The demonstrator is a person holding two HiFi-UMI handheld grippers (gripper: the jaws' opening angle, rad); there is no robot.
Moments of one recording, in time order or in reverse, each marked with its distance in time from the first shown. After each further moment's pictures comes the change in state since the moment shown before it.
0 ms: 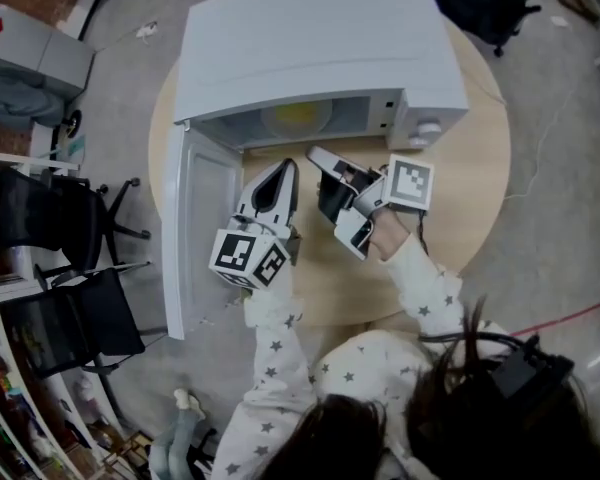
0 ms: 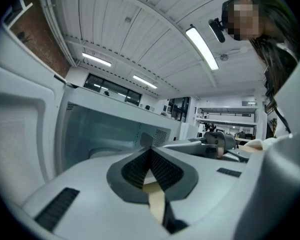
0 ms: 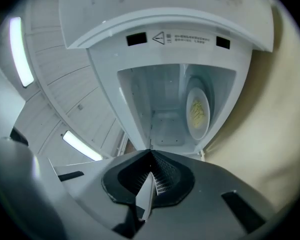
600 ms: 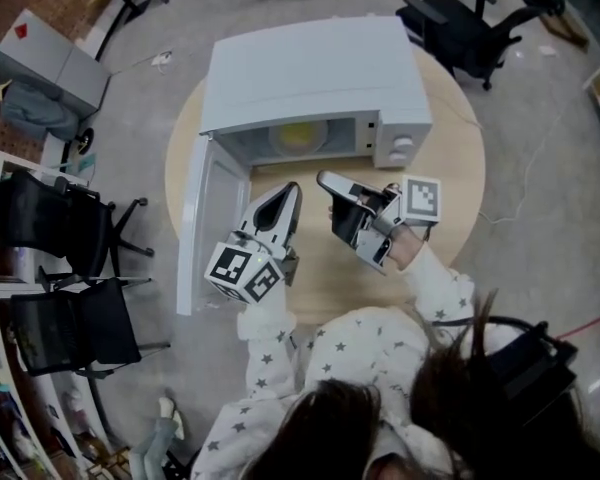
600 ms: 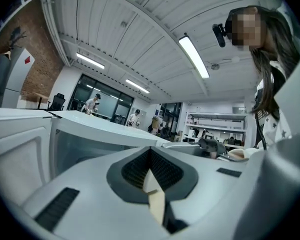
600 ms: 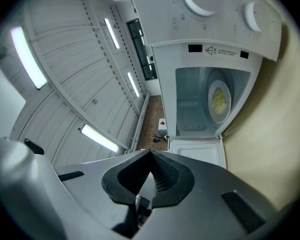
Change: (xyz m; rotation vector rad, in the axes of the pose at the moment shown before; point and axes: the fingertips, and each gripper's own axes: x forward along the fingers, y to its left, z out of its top) left arm -0.042 -0.052 0.055 -0.012 -0.042 -0.096; right arm -0.040 0.071 -0.029 -0.042 0.135 0.133
